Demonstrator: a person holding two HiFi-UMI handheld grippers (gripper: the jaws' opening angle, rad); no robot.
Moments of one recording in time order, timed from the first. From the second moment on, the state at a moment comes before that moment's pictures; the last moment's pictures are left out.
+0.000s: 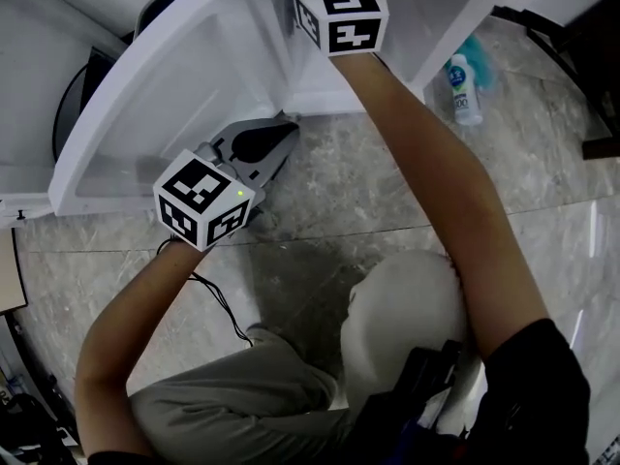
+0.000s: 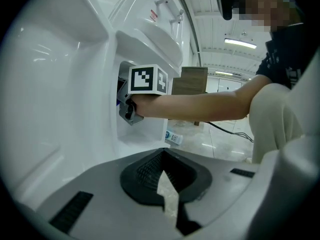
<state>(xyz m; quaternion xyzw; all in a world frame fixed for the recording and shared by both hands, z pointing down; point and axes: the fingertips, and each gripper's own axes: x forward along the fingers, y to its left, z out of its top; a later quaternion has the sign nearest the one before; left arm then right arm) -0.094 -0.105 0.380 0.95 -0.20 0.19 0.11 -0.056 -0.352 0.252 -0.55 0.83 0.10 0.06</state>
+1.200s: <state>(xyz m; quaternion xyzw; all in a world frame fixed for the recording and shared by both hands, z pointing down) -0.086 -0.155 0.355 0.94 -0.29 0.15 0.09 -0.013 -0.223 0.285 -0.39 0.91 0.03 -0.10</state>
